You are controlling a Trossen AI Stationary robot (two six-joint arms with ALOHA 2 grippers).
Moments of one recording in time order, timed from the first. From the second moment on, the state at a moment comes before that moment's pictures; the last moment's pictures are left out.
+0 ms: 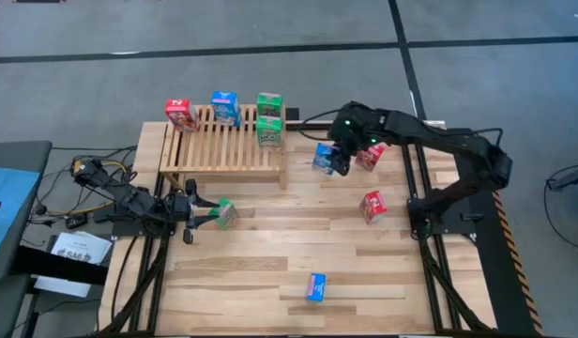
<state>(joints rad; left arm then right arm) -0.53 0.01 0.06 -0.11 -0.63 0.00 -0.44 1.42 1.29 -0.78 -0.13 0.01</state>
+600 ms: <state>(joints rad) -0.53 0.01 0.06 -0.11 -0.63 0.00 -0.12 1.36 1.29 -0.71 -0.13 0.19</state>
